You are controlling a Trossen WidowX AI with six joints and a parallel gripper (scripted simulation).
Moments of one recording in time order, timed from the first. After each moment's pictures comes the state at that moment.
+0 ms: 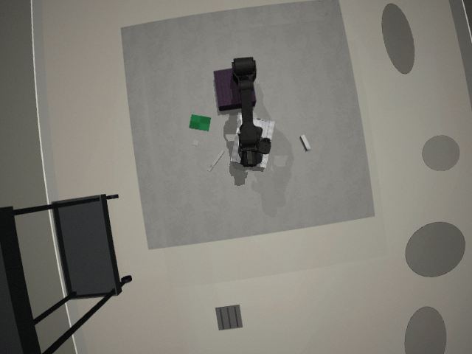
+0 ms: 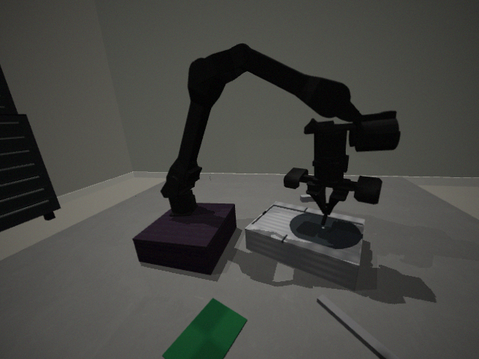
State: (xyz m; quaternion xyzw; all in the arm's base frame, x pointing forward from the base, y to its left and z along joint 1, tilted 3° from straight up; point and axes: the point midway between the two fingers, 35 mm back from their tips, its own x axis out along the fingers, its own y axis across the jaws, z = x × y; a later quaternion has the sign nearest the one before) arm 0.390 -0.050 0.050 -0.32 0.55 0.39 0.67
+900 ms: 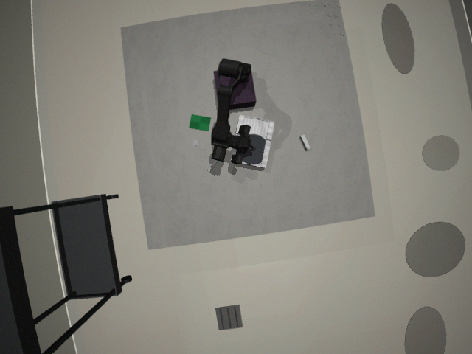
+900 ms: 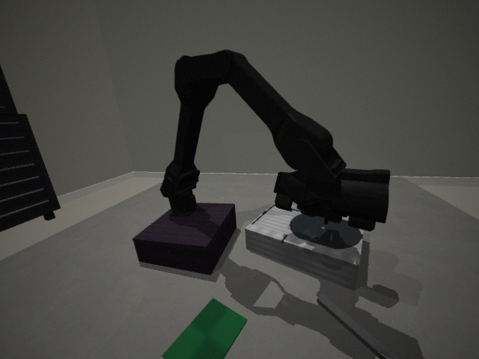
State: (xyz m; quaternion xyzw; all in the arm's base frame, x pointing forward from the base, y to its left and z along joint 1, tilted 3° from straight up) arm 0.381 -0.069 0.044 -0.16 0.27 0.48 0.82
